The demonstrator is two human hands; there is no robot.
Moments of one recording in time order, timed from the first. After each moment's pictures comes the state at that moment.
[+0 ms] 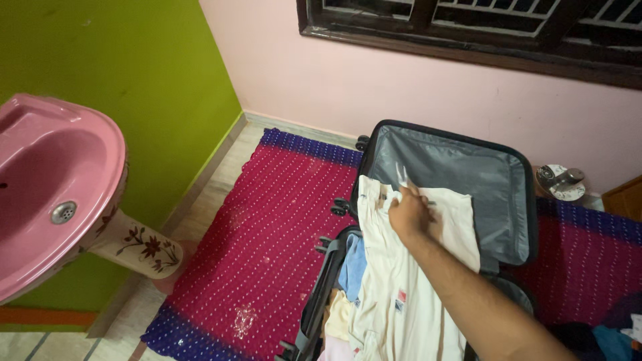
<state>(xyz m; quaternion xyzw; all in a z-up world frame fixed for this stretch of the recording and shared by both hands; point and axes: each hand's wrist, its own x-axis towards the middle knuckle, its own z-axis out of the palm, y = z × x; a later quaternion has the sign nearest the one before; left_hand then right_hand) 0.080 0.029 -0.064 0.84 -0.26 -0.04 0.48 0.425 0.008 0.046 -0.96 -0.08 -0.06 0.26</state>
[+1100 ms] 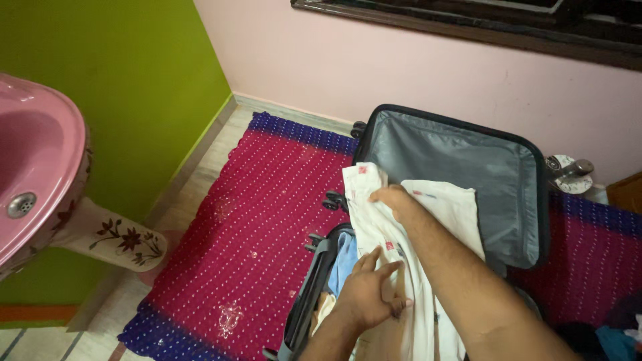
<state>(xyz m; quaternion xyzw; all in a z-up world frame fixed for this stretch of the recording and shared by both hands) 0.227 0.086 0.094 0.91 0.01 -0.10 0.41 0.513 0.025 -0.037 -0.73 0.06 0.35 0.58</state>
